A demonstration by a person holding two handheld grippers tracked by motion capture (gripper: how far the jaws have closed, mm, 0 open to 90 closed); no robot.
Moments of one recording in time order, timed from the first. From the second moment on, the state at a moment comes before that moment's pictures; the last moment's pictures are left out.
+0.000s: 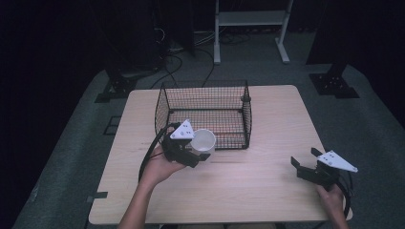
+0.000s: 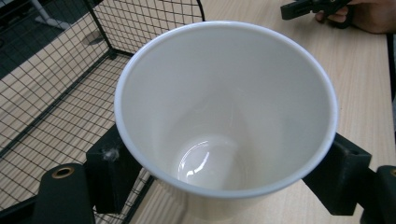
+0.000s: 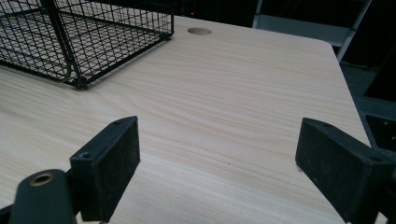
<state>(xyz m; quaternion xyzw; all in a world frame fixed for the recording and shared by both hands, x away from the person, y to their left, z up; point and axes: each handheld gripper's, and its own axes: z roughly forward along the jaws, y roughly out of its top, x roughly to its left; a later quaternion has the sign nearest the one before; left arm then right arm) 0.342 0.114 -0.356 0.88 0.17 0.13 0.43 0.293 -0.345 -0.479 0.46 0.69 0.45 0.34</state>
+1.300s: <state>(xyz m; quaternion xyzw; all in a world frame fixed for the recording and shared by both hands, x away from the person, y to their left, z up) 0.406 0.115 -0.314 0.89 0.17 0.14 0.41 0.293 -0.345 -0.479 0.46 0.69 0.45 0.33</state>
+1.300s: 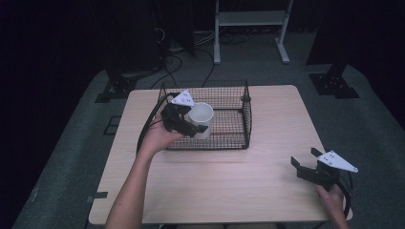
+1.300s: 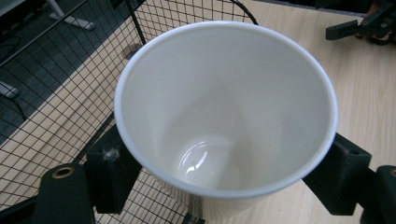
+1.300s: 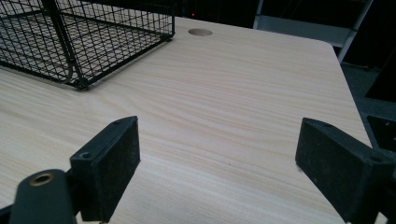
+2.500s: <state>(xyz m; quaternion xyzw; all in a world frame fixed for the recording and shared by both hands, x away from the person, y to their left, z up) 0.455 0.105 -0.314 0.89 0.18 0.12 0.40 0.293 -0.346 -0.479 0.46 0.69 0.45 0.33</state>
